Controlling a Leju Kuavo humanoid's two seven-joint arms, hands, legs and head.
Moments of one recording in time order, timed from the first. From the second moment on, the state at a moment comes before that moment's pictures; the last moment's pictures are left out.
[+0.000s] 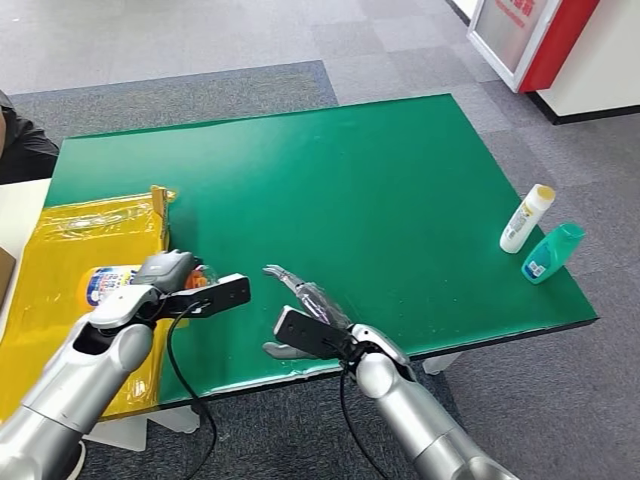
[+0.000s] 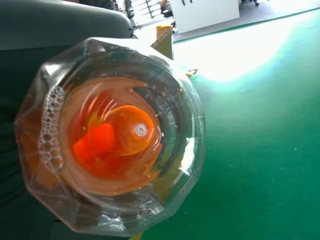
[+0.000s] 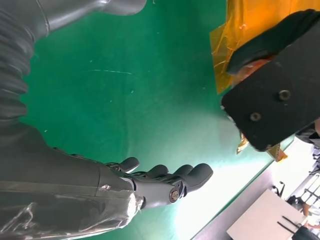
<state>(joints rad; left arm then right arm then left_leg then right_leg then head) -0.59 0.06 -0.59 -1.09 -1.11 -0.29 0.18 -0.28 0.12 0.35 -1.17 0.64 0.11 -0.23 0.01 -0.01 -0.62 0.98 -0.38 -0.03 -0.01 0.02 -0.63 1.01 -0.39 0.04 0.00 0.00</state>
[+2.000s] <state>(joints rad) -0.45 -0.15 -0.15 -1.20 -1.27 -0.21 0.00 -0.22 0.16 0.31 -1.22 0.67 0.13 -0.22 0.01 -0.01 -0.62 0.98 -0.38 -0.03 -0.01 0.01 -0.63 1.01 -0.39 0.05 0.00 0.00</state>
